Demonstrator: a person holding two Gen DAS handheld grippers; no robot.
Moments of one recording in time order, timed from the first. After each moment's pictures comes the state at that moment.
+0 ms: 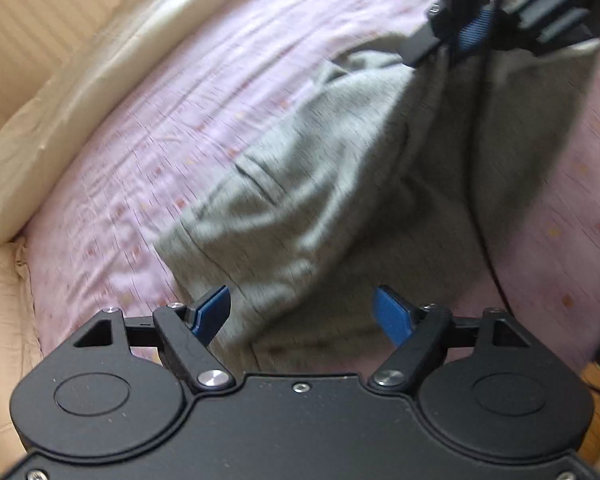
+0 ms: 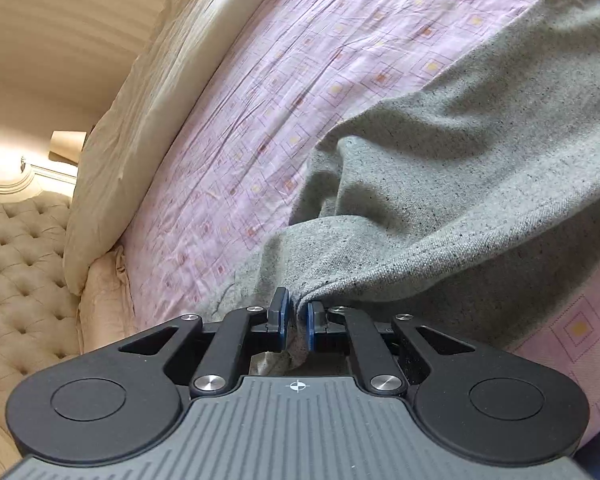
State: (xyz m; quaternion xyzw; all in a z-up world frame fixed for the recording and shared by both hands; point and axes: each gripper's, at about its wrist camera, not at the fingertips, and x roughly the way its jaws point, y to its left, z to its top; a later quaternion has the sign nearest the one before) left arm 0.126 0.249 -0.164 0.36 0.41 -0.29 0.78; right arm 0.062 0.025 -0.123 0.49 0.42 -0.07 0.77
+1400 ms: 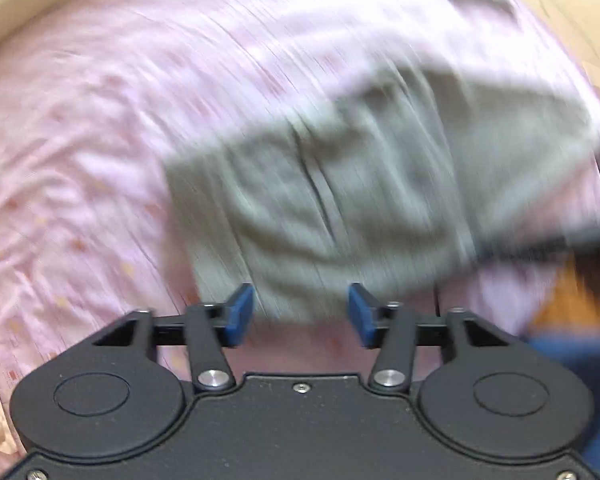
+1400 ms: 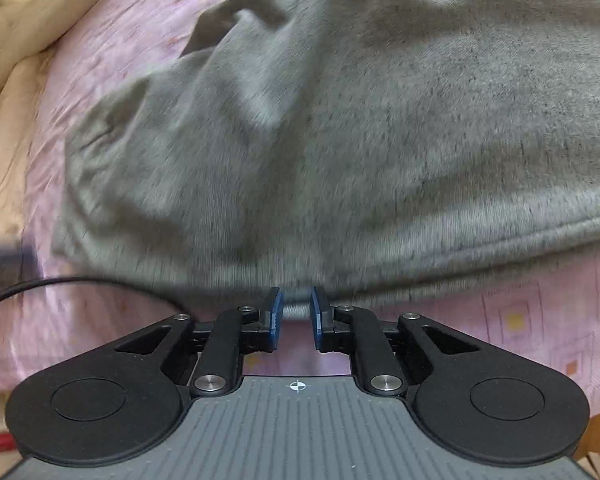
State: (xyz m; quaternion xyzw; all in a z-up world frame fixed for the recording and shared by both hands) left arm 0.234 0.349 -0.148 0.12 0.58 -0.31 0.74; right arm 0.063 0.058 -0.197 0.25 0.62 -0.01 0.75
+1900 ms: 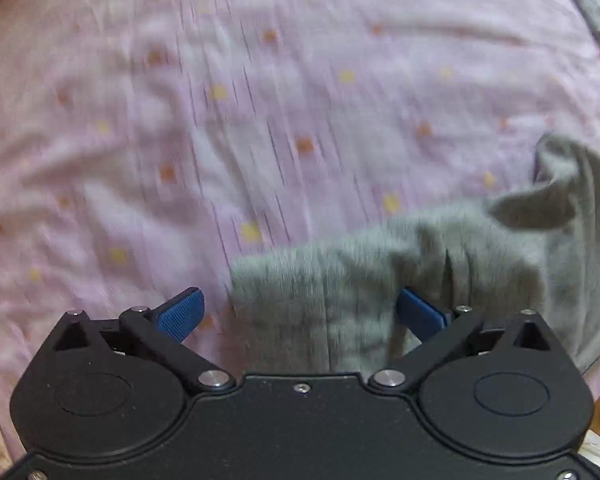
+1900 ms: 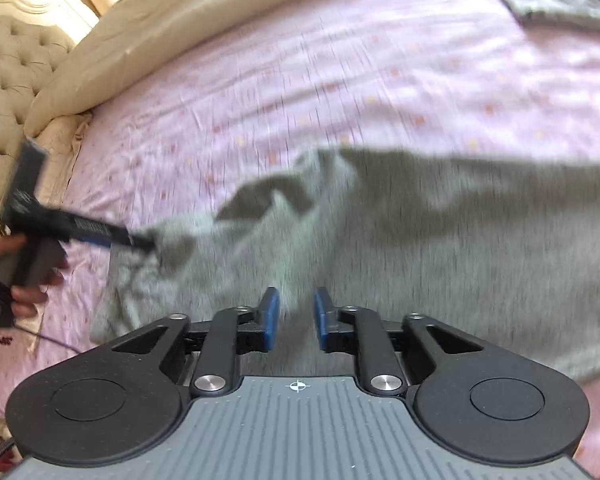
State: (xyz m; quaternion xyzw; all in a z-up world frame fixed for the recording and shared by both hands) left arm 0.326 0.301 -0.233 0.10 0.69 -0.20 0.69; right arm 0.112 0.026 -0.128 0.19 0.50 -0.01 0.85
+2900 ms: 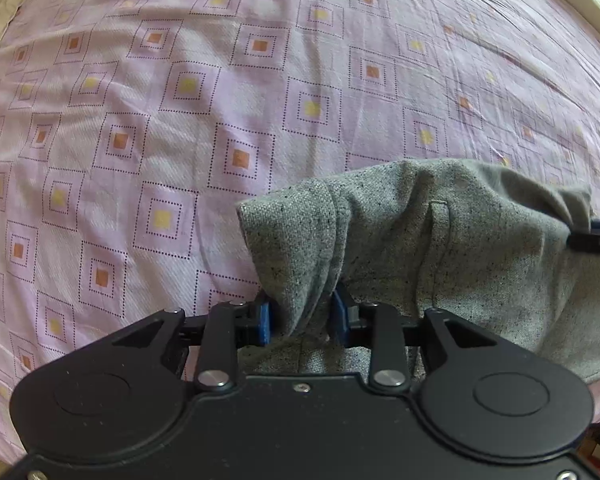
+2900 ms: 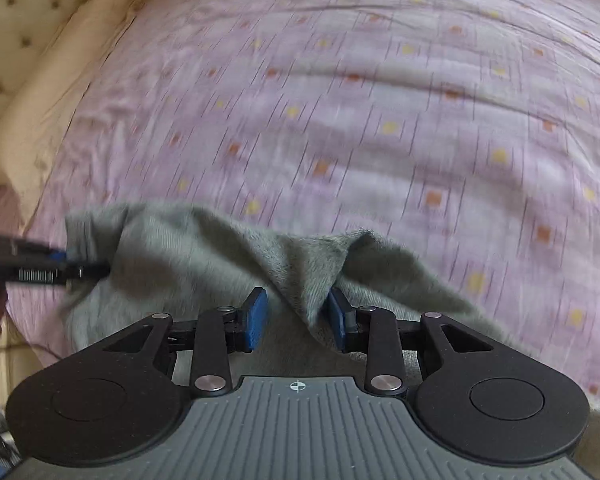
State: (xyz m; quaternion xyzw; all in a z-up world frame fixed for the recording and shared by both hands) left arm 0.244 0.355 -0.217 -0.04 0.67 -0.10 0.73; right arm 0.224 0.031 -0.182 0.05 0.61 0.18 0.77
